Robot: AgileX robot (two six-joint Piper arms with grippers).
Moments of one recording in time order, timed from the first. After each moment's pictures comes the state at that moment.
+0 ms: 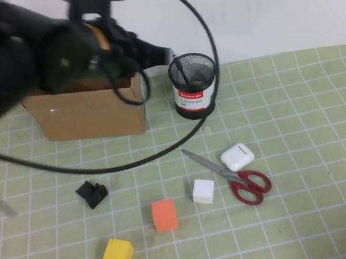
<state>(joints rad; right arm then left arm) -0.04 -0.03 0.03 -0.02 0.33 0.05 -0.59 1.66 -1.43 0.22 0.52 -0.26</state>
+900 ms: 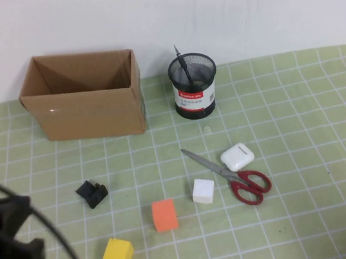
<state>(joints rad) -0.04 -0.03 0.03 -0.02 0.33 0.05 -0.60 0.74 -0.68 0.22 0.67 -0.26</state>
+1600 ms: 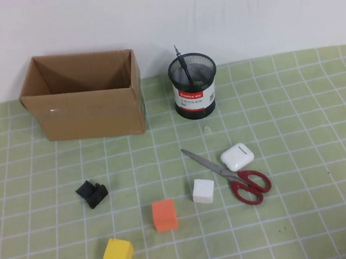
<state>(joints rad) -0.04 -0.03 0.03 -0.02 0.33 0.05 -0.15 0.14 -0.07 0.10 0.06 0.01</state>
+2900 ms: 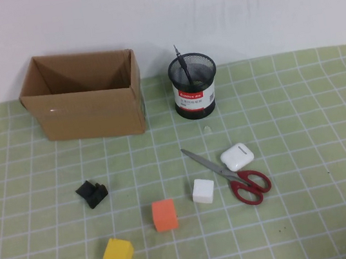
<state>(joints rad) -0.04 -0.03 0.03 -0.02 0.33 0.05 -0.10 -0.01 0.03 0.05 0.35 0.02</state>
